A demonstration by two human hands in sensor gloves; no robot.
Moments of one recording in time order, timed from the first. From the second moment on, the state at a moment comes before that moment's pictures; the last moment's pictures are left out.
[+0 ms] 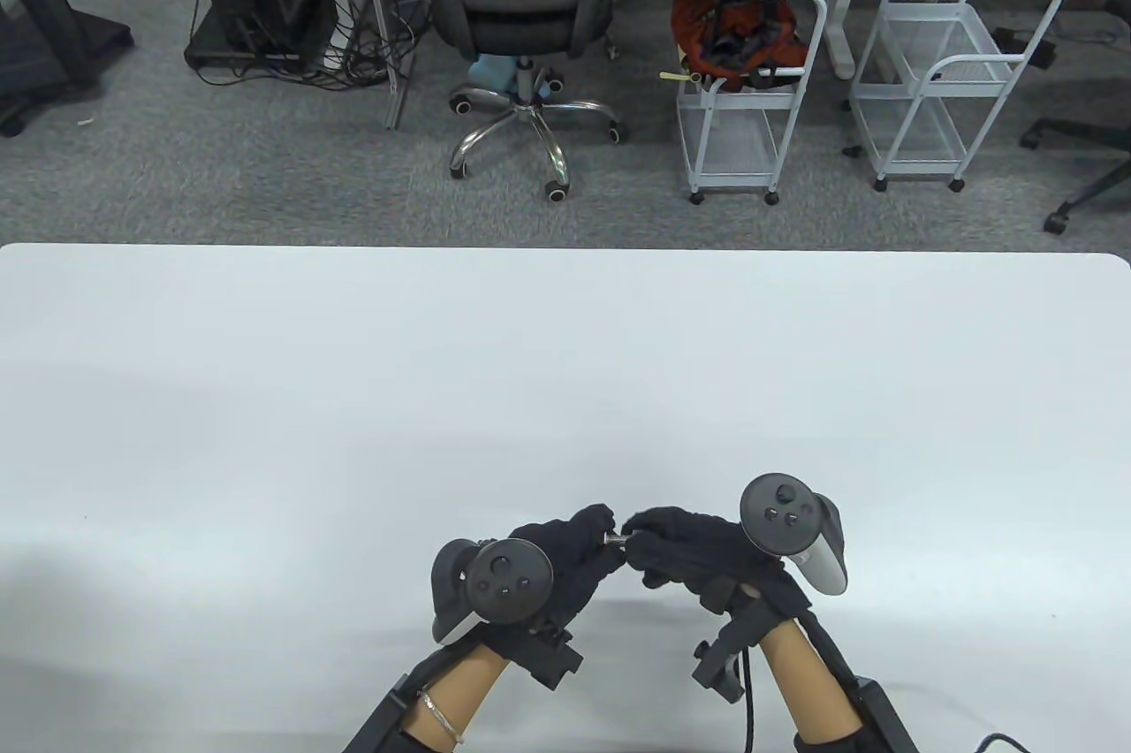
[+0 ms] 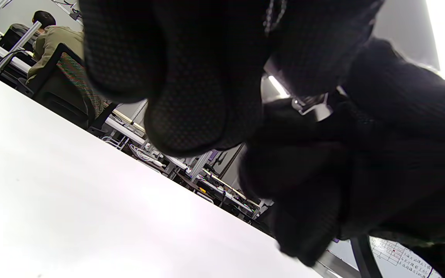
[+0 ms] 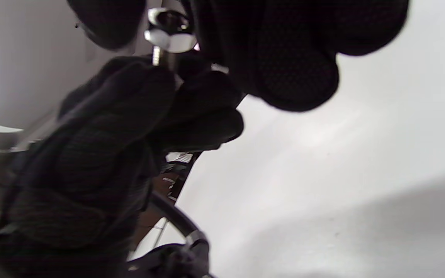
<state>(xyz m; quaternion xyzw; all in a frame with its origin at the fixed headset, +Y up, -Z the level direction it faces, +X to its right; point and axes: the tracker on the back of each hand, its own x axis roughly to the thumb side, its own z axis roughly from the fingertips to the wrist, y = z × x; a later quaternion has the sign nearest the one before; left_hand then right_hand) -0.081 -0.705 -0.263 0.10 -0.24 0.33 0.91 0.144 -0.717 -0.290 0.23 0.14 0.82 0.50</state>
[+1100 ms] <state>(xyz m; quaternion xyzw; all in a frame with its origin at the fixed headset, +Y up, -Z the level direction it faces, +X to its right) -0.078 -0.705 -0.260 0.09 -0.25 0.34 0.90 0.147 -0.710 -0.287 0.21 0.11 0.85 0.46</state>
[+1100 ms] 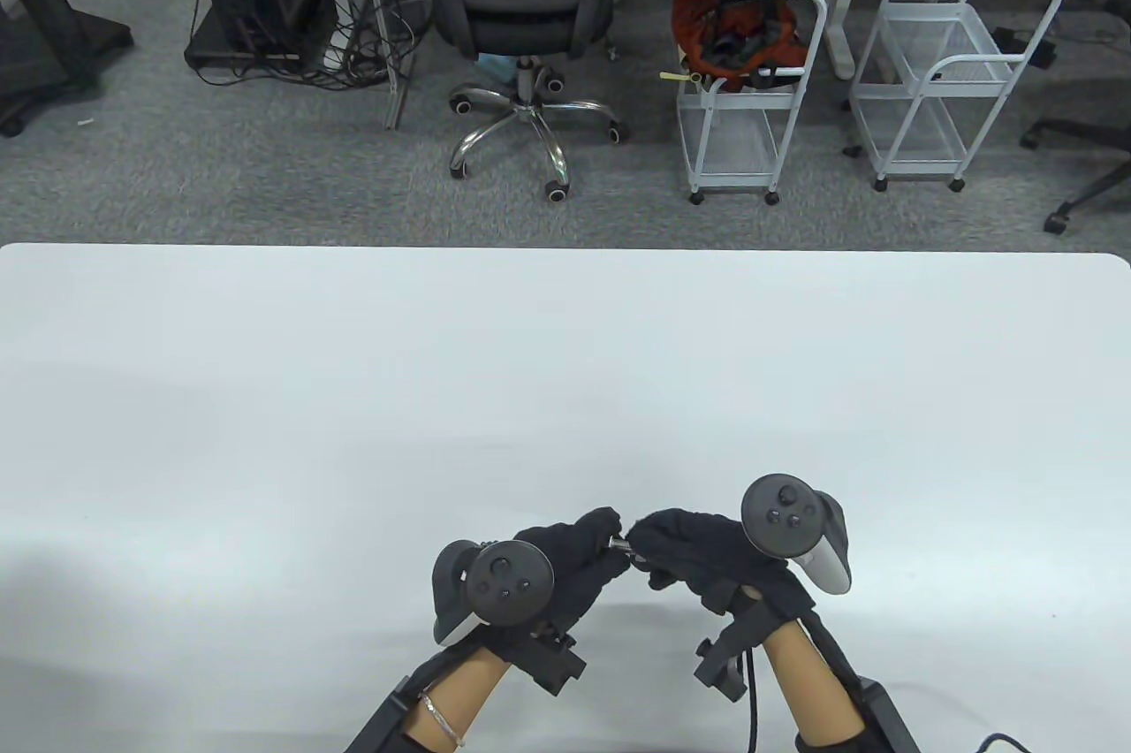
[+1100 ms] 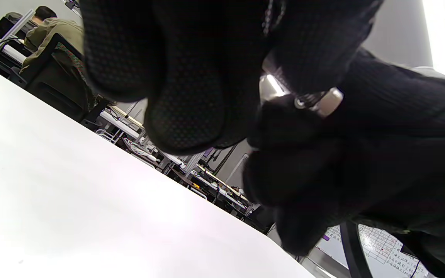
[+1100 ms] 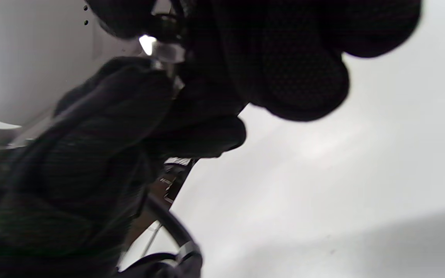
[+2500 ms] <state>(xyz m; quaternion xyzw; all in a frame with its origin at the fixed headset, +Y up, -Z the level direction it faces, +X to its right) -0.080 -0.705 -0.261 0.09 -0.24 0.36 0.89 0.146 -0.709 -0.277 0.23 0.09 0.86 0.45</state>
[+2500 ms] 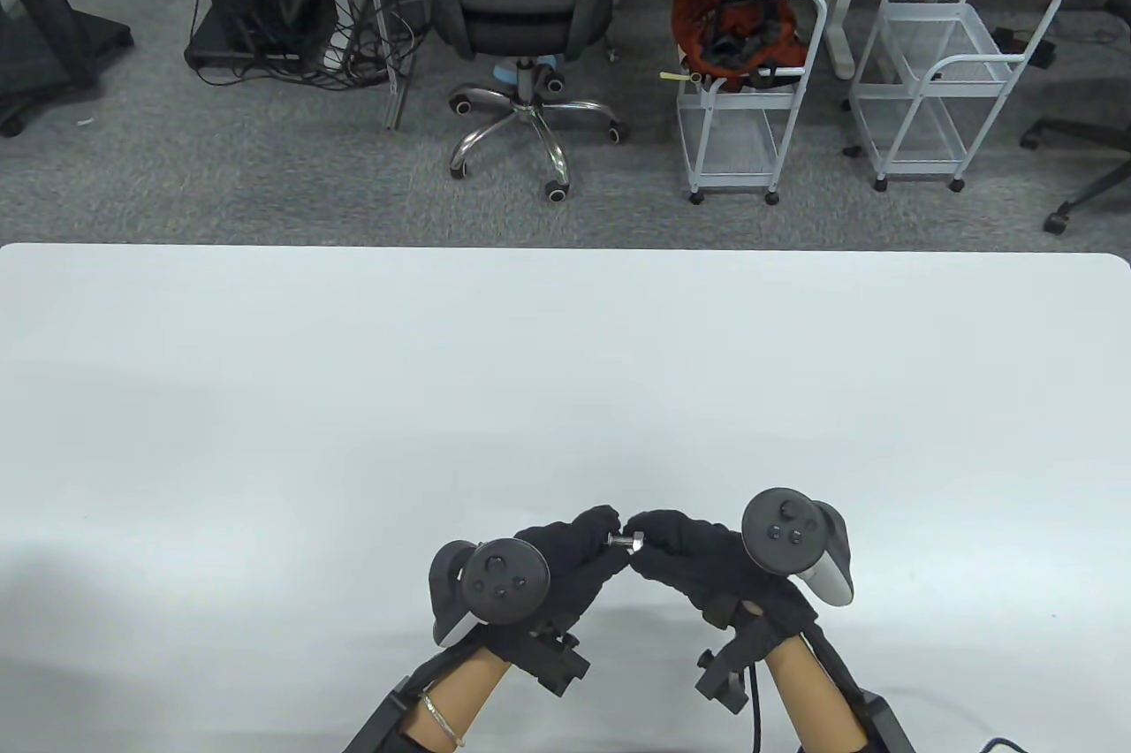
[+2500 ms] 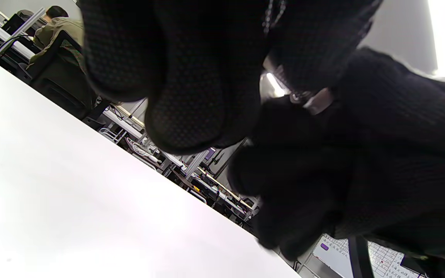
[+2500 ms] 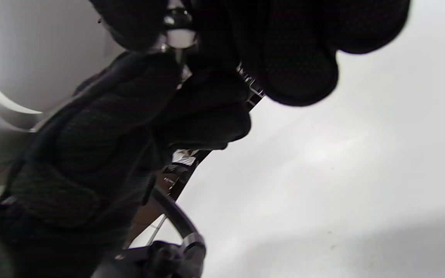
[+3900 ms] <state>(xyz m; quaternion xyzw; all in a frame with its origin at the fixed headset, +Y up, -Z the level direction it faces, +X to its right) -0.079 -0.702 -0.258 0.10 -0.25 0.35 0.90 0.145 -0.708 -0.273 0.23 0.06 0.86 0.45</state>
